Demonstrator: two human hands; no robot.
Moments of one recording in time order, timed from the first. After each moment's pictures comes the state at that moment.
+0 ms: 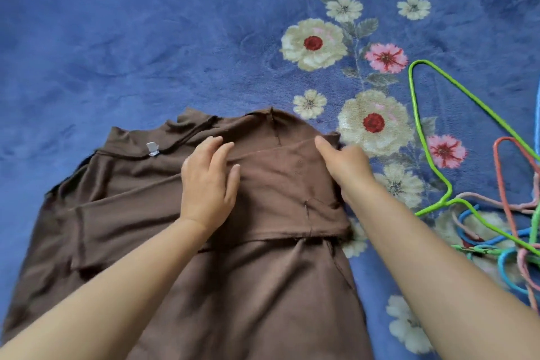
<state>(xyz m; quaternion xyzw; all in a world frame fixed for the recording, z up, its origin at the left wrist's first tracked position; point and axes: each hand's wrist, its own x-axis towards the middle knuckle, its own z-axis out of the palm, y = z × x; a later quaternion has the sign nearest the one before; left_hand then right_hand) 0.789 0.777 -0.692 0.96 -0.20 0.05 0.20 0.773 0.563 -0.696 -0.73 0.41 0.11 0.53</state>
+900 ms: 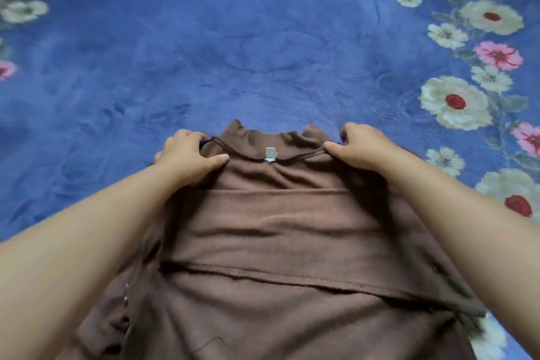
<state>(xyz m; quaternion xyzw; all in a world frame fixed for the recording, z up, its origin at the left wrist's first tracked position) 0.875 0.960 -0.682 0.96 0.13 -0.19 0.17 0.902 0.685 -0.677 -0.97 0.01 0.23 0.12</state>
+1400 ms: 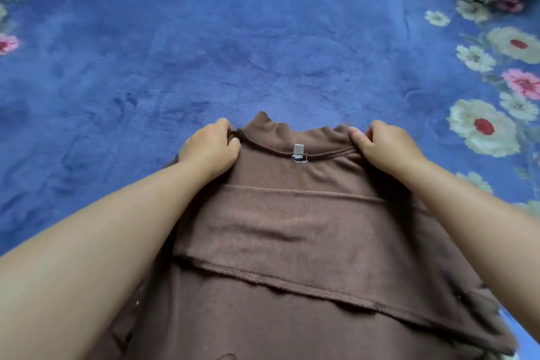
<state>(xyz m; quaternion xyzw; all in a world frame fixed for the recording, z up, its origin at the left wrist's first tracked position) 0.894 0.955 -0.697 0.96 0.11 -0.13 0.20 0.925 0.694 -0.687 -0.98 0.04 0.13 0.14</state>
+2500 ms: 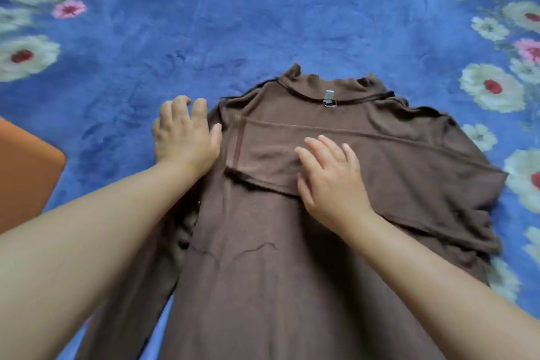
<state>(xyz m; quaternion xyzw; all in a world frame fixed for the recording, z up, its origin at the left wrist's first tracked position) 0.774 1.002 -0.665 0.99 0.14 -0.01 0.07 0.751 0.791 -0.687 -0.97 -0.22 -0.06 0.08</state>
